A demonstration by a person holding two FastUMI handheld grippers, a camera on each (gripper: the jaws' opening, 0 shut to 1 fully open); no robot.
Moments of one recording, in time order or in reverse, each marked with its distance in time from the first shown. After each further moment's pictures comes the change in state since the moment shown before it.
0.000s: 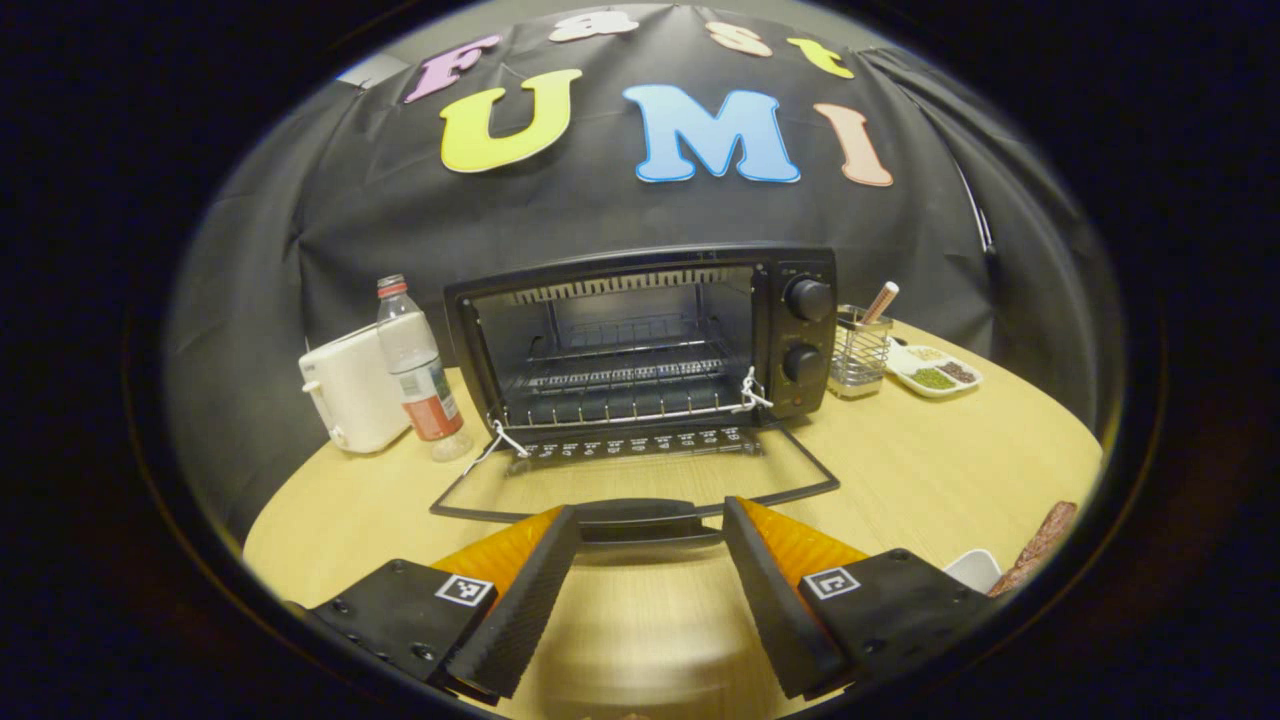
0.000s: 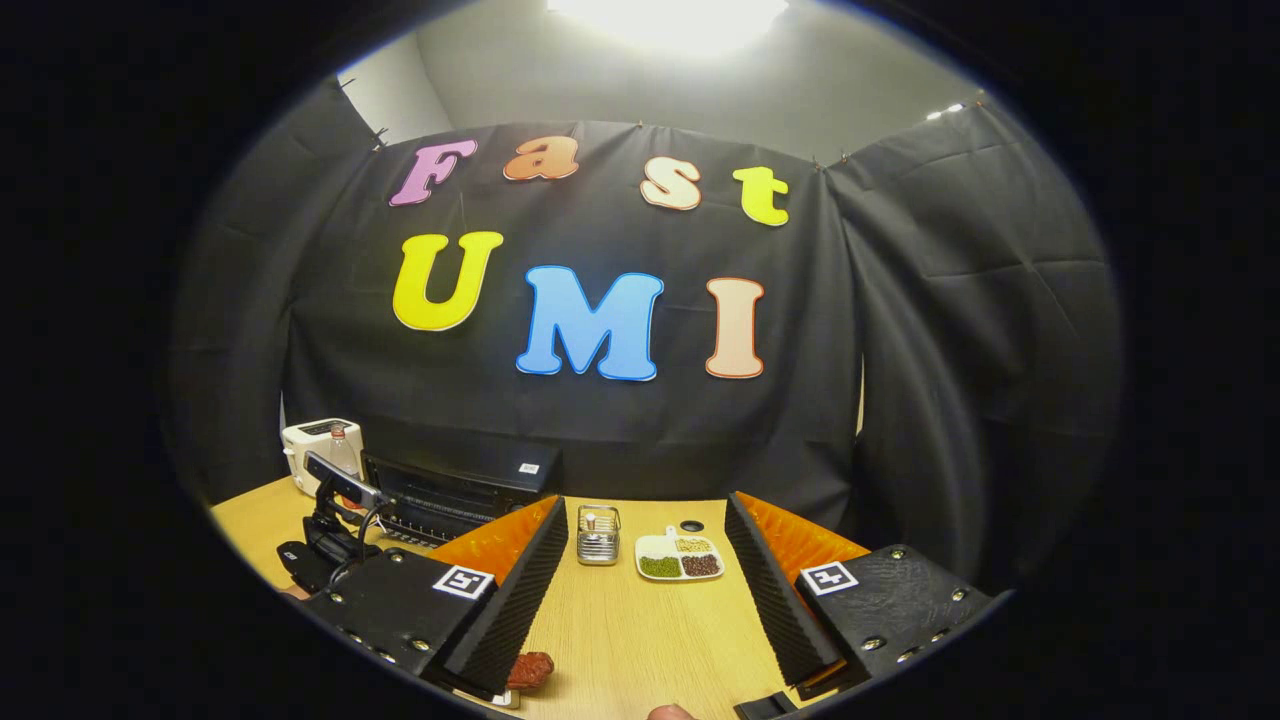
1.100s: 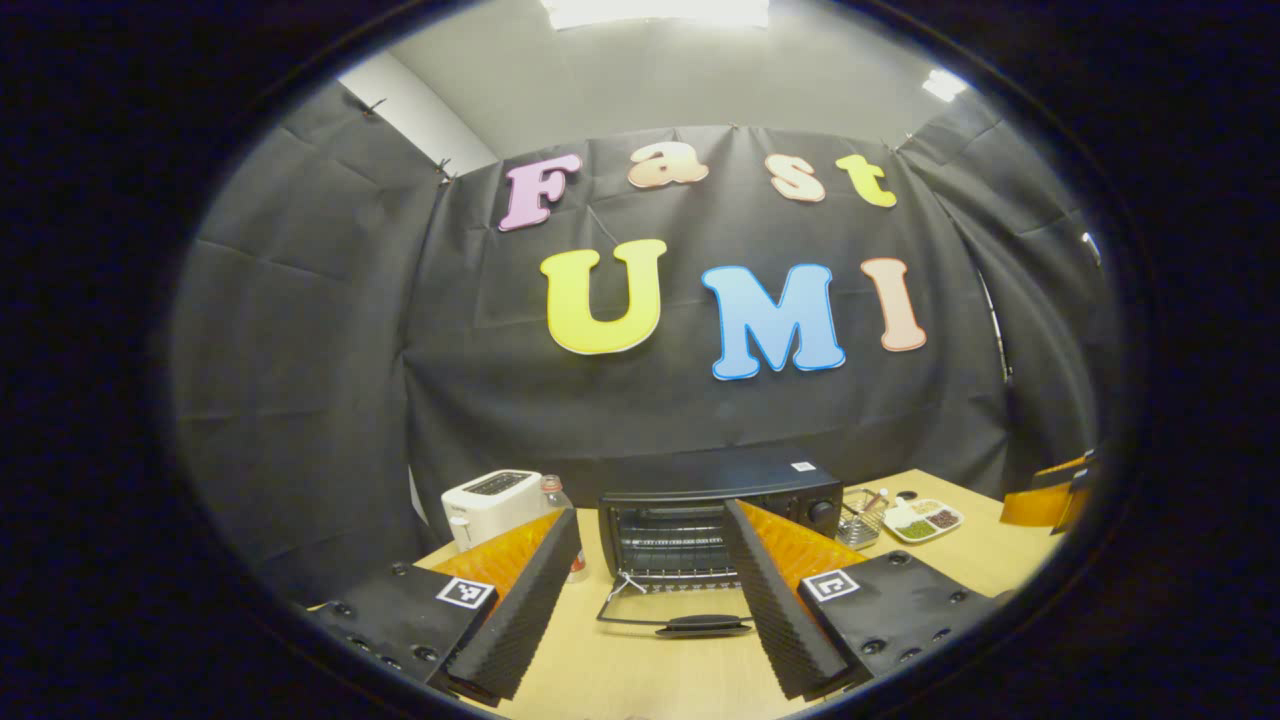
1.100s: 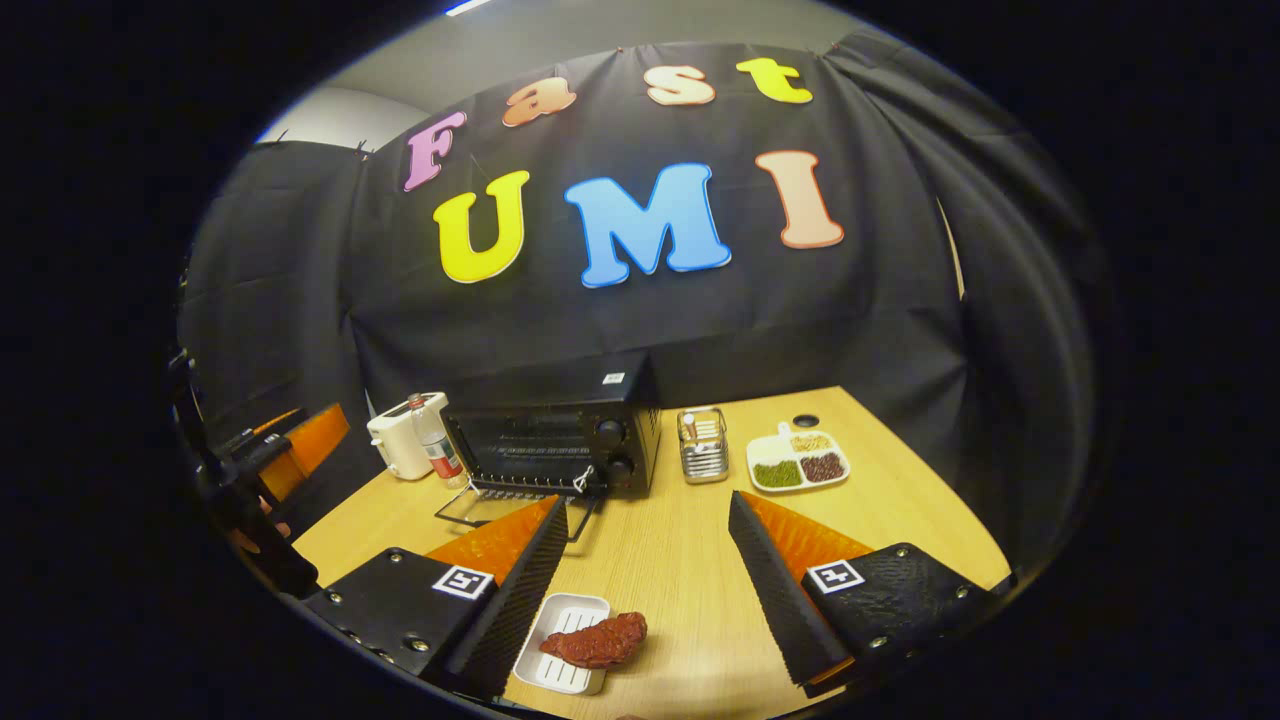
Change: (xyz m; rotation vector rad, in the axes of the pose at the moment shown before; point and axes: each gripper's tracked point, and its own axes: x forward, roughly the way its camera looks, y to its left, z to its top) left arm -0.212 0.081 0.176 -0.069 -0.428 0.185; right arm 0.024 0.057 -0.117 0.236 0.318 0.285
